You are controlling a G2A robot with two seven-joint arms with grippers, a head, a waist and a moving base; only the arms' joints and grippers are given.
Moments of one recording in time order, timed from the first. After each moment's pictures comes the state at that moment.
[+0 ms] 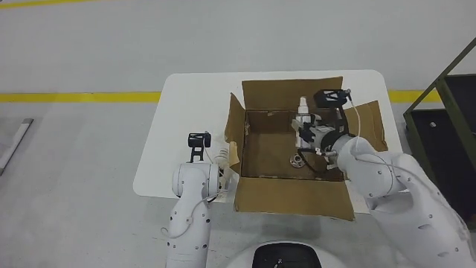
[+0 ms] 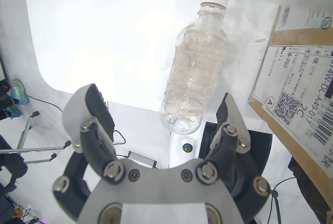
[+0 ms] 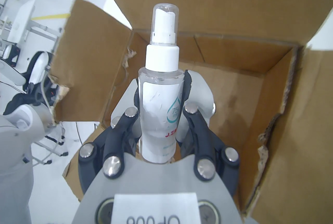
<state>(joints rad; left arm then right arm) 1.11 -1.61 -1.40 -1.64 1.81 0.05 -1.40 -1.16 -1.25 1.28 -2.01 -0.83 0.38 0.81</state>
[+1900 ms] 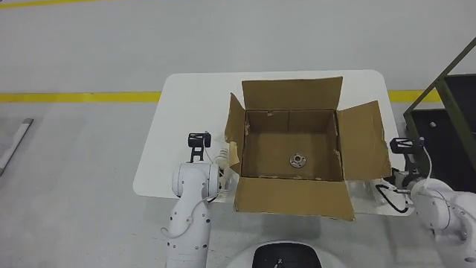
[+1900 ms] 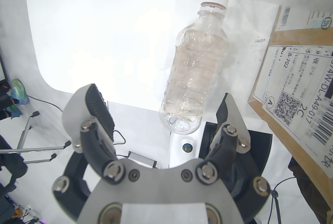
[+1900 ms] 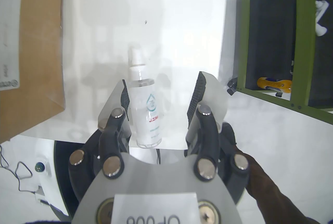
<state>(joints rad) 1.11 -1.61 -1.40 -1.64 1.81 0.05 -1.40 -1.58 -1.20 1.74 -1.92 -1.13 0.19 0.93</state>
